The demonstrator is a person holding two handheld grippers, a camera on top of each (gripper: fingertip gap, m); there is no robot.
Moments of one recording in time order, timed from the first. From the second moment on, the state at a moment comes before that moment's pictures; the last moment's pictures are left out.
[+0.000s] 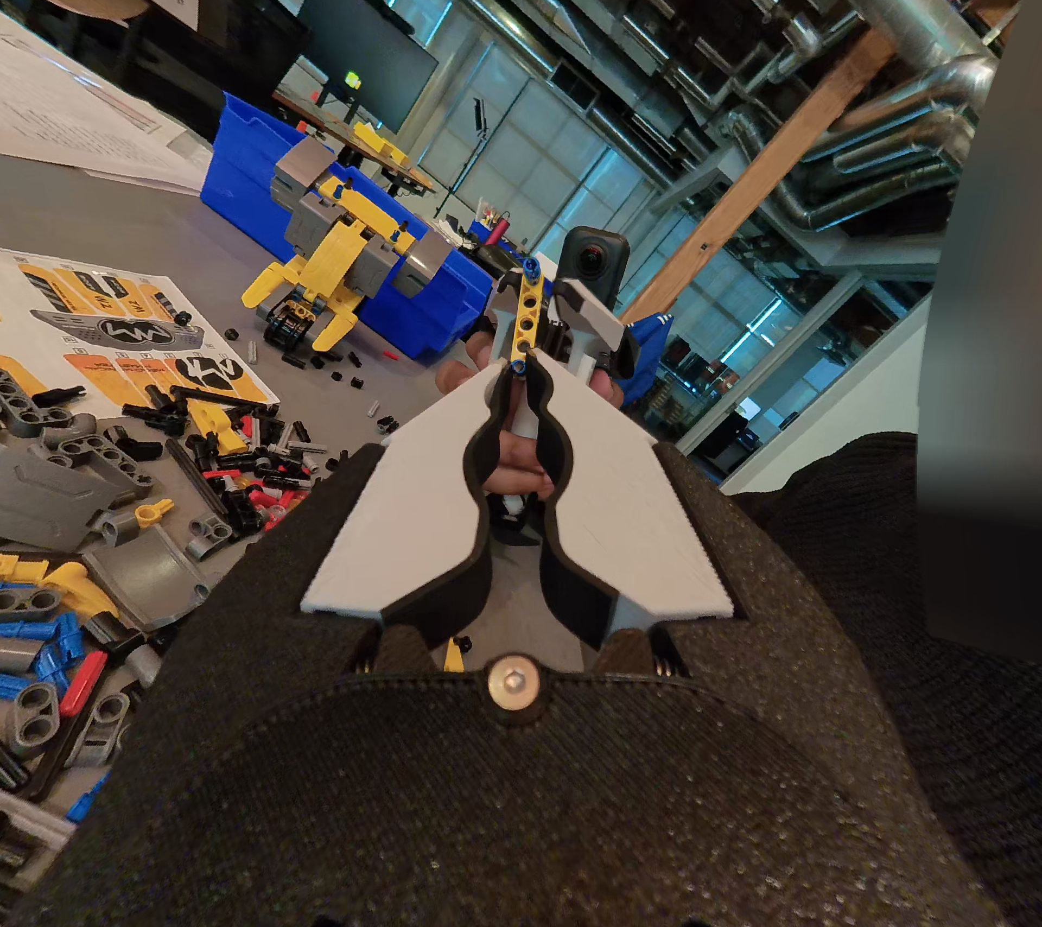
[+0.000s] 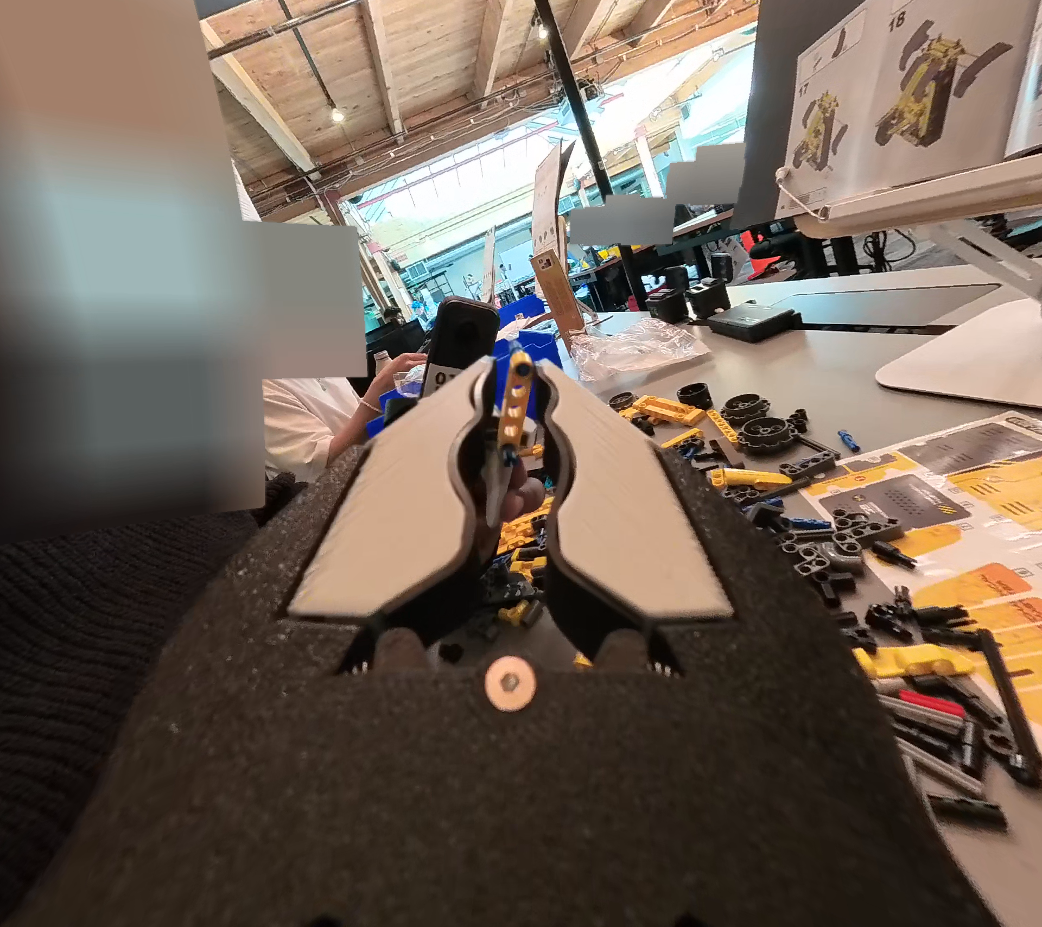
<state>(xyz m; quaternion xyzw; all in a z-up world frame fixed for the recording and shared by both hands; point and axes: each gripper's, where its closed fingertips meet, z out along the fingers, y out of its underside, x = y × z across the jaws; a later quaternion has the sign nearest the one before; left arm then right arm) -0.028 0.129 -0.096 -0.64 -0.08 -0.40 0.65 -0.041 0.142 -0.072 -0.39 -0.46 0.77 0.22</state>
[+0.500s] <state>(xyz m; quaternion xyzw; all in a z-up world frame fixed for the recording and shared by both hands) -0.022 0.128 -0.095 -0.63 -0.07 -0.42 0.65 -0.032 0.137 -0.064 -0.35 -0.49 0.76 0.23</state>
